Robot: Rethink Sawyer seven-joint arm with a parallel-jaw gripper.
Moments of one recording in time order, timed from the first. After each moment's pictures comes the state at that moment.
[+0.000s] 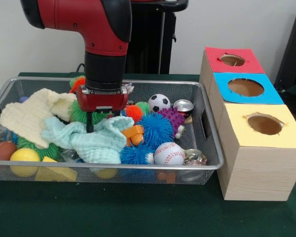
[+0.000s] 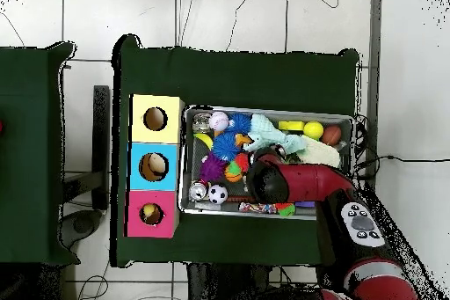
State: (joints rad) arm -0.49 -0.49 0.11 1.65 -0.51 0.14 1.46
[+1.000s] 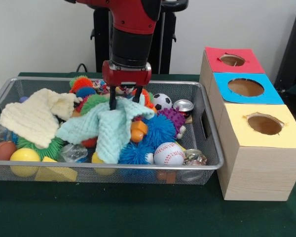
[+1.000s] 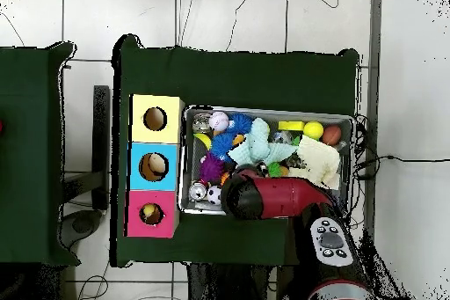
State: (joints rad) arm -0.33 -0.59 -0.01 1.78 -0.41 0.21 1.46
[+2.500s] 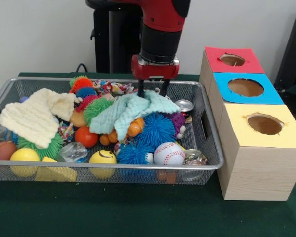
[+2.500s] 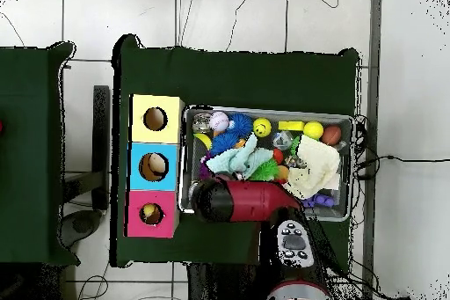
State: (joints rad) arm -0.19 -0.59 -0.05 1.82 -0.23 0.28 1.47
